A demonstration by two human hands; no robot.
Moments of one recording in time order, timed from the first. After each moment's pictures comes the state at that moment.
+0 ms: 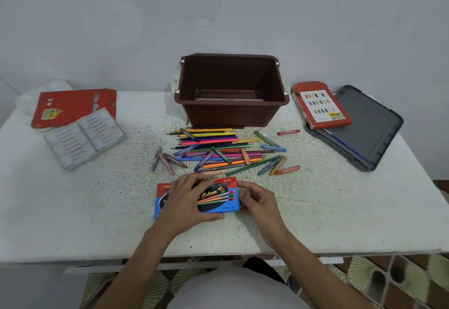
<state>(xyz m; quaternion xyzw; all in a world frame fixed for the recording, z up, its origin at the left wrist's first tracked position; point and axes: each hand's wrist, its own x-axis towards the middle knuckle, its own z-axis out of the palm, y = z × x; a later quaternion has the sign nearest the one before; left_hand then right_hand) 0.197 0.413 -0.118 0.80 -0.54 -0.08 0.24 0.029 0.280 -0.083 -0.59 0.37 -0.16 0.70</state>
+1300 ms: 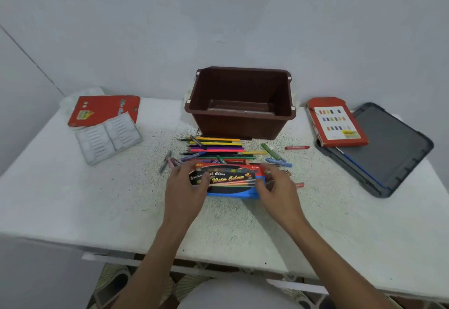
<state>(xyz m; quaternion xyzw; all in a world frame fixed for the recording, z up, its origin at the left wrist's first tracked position) 0.158 0.378 -0.043 0.89 -0.20 -0.07 0.40 0.028 0.211 -0.046 -0.83 0.32 -0.17 0.43</state>
